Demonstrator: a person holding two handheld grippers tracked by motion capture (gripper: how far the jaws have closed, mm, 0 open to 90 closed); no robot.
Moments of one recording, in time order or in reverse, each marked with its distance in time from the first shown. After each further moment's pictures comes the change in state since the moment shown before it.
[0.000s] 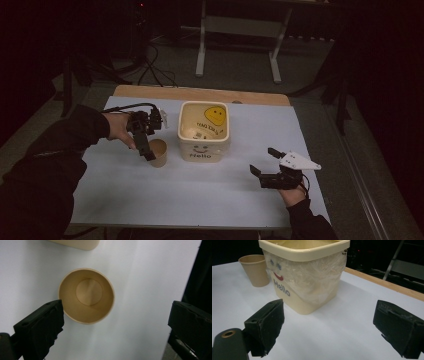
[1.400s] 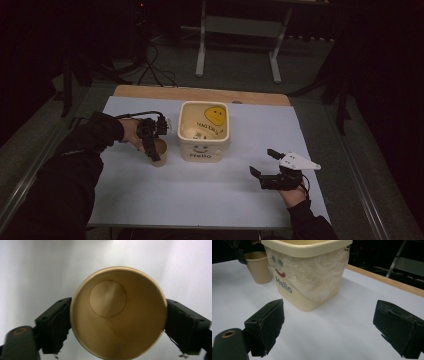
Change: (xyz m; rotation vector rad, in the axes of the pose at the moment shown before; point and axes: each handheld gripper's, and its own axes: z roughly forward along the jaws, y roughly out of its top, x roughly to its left) left arm 0.038 0.003 0.060 0.051 -0.002 0.013; right arm 0.000 -0.002 0.000 0.018 0.019 0.004
